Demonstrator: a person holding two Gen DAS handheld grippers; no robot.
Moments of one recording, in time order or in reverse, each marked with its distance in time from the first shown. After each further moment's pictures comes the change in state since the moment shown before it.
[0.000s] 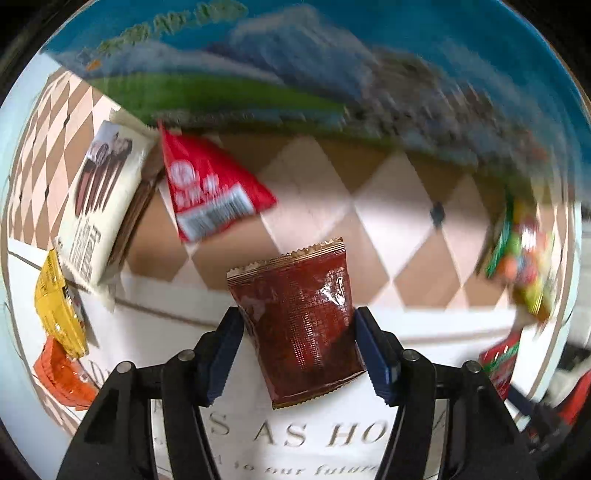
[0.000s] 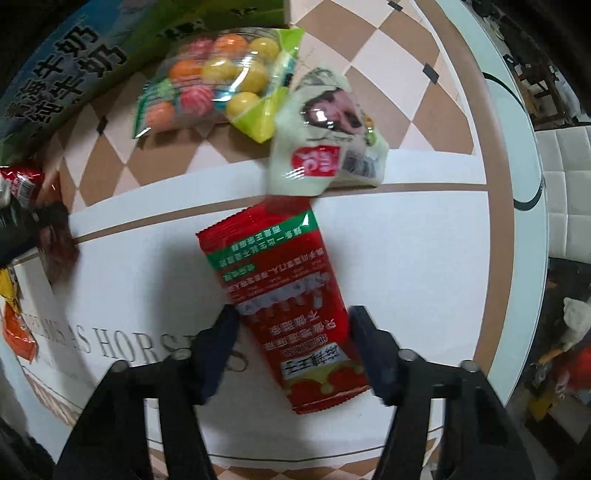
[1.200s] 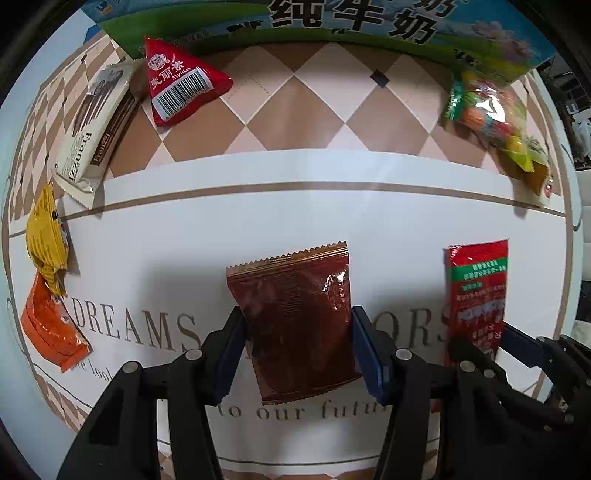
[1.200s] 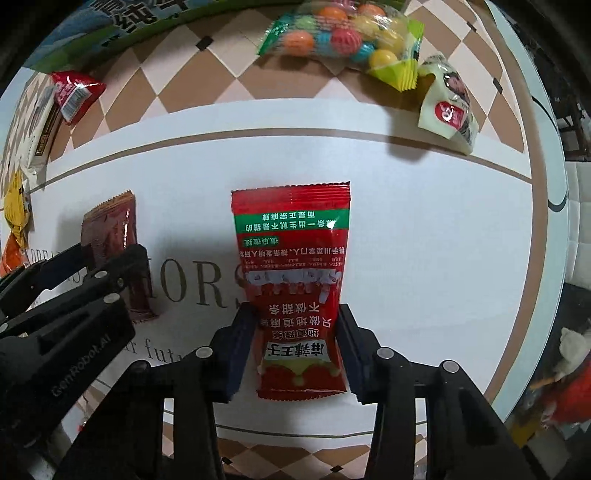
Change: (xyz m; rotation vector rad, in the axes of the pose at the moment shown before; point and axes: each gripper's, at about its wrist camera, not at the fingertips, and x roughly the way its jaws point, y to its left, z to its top) left arm 0.000 -0.016 -0.061 0.112 0.024 0.005; right arm 0.019 0.081 -0.061 -0.155 0.004 0.005
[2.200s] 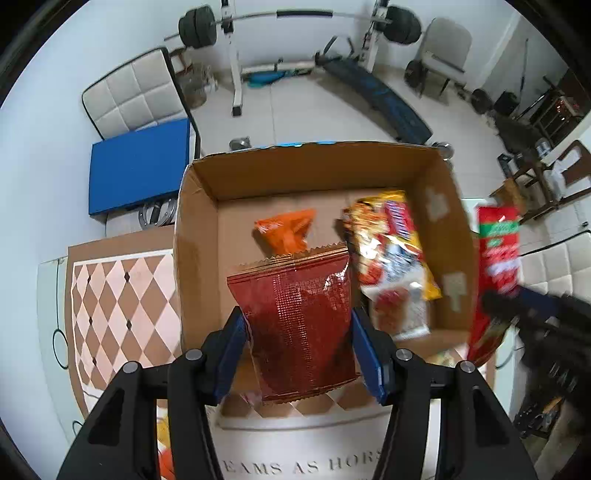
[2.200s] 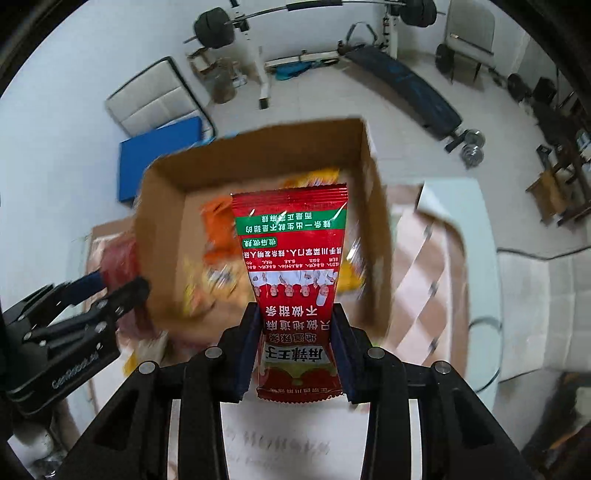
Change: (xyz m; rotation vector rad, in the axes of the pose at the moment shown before) left arm -0.196 0.035 0.207 0.081 -0.294 -0.014; right arm -0.261 -0.050 0.204 0.021 -0.379 0.141
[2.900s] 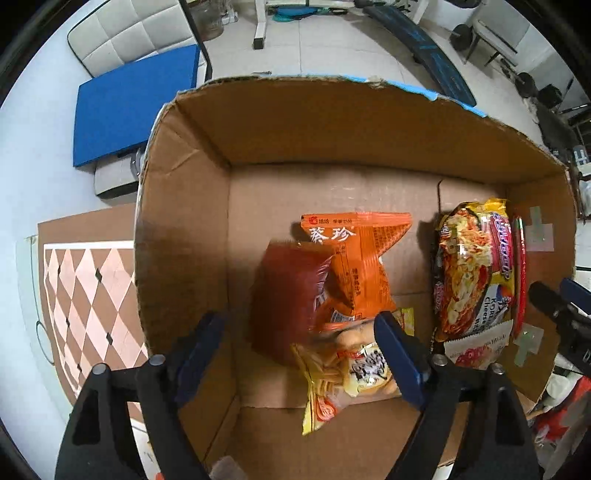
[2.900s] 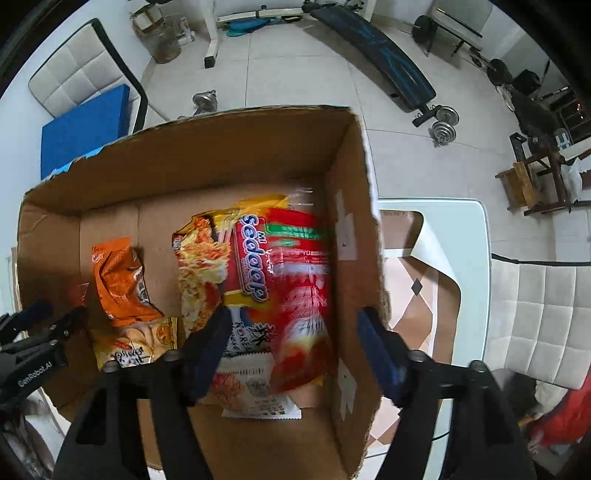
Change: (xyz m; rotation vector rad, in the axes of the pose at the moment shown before) left arm 0.114 0.048 0.048 -0.105 0.225 0.029; right arm 0.133 -0.016 0.100 0.008 0.190 -0.196
